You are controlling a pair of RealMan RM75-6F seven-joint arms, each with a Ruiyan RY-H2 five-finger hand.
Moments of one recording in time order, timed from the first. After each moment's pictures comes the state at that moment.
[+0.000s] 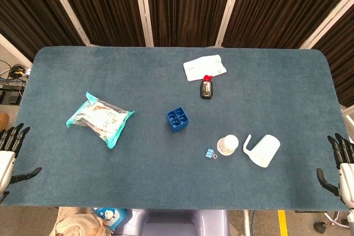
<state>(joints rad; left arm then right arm) -0.07 -1.06 0.00 -1.66 1.52 1.48 0.09 0.06 -1.00 -0.05 -1.73 -1.42 1.61 0.02</state>
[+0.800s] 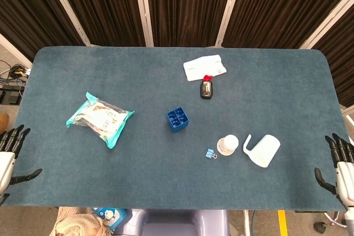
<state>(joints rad) -0.07 -1.05 0.00 -1.68 1.51 1.46 0.06 0.04 -1.00 0.00 -1.75 -1.40 1.54 -0.01</state>
